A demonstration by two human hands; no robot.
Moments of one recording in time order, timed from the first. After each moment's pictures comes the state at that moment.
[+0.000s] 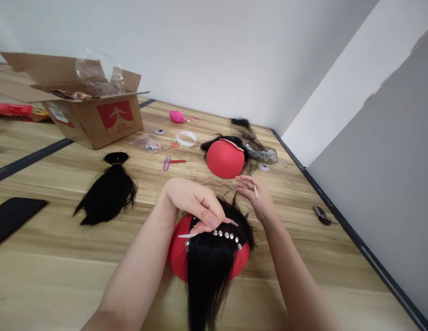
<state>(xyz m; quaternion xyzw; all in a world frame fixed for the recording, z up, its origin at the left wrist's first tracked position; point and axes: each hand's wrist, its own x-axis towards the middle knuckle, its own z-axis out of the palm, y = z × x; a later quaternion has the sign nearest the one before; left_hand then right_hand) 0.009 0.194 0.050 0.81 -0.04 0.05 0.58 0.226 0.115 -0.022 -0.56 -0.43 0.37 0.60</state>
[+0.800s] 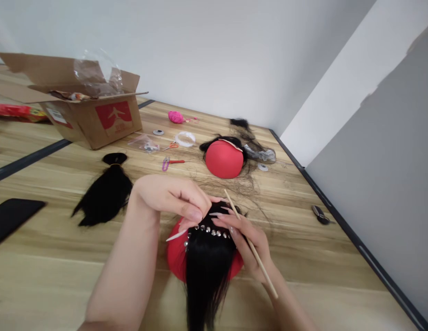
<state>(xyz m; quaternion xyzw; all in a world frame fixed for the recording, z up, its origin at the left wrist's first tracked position) -0.026 0.183 0.086 0.84 -0.05 -0.07 0.54 0.172 0.018 -0.017 -0.45 -0.71 0.21 0.49</state>
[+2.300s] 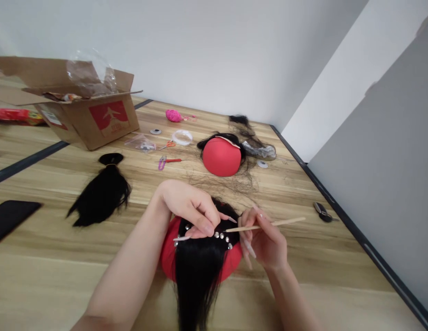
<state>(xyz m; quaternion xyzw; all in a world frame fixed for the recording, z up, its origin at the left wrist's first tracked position) 0.025 0.189 0.046 0.82 -0.09 -0.03 0.57 0.198 0.023 -0.025 -0.28 -0.38 0.57 0.67</state>
